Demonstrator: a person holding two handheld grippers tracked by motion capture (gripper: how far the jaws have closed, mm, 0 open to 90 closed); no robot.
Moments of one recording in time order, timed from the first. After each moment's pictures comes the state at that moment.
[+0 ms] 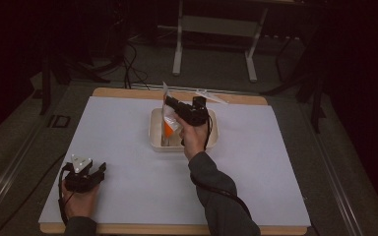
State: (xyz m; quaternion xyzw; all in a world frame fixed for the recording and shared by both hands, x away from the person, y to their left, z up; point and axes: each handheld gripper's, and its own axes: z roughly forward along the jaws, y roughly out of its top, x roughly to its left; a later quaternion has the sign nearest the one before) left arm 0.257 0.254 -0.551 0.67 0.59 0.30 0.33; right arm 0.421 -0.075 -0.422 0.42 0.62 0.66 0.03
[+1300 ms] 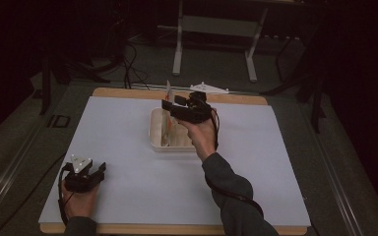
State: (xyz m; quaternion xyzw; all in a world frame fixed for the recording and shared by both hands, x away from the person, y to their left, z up) left arm 0.256 0.255 -0.551 0.67 0.59 0.30 0.33; right arm 0.401 -0.079 -0.379 0.37 0.72 0.58 0.09
